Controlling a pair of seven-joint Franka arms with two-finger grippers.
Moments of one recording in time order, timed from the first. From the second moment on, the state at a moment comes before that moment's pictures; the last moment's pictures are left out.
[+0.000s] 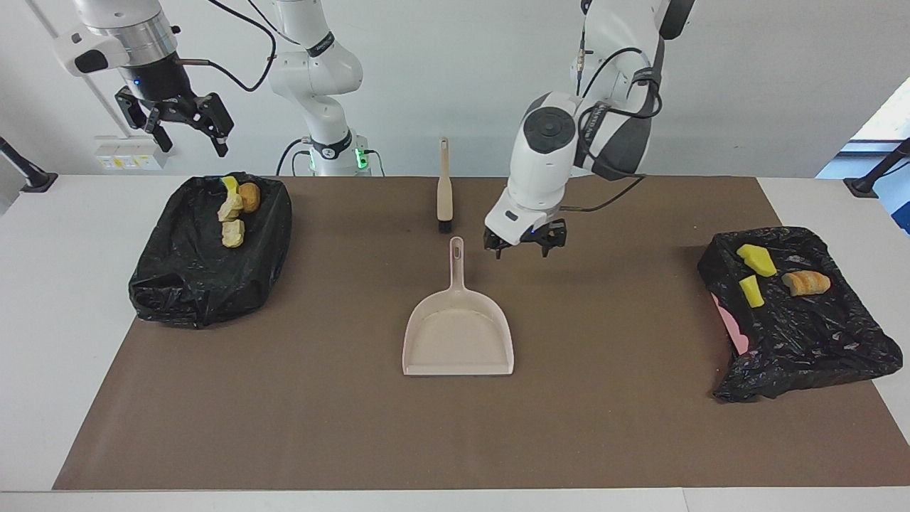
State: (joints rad) left arm -0.45 0.30 -0.08 -1.54 0.00 1.72 -0.46; right arm 0.06 -0.13 -0.15 -1.58 -0.04 1.50 0.02
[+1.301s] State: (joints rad) left arm -0.13 -0.07 0.00 -1.52 -0.01 1.47 0.07; right arm 0.06 -0.13 -0.15 -1.58 -0.04 1.50 0.02
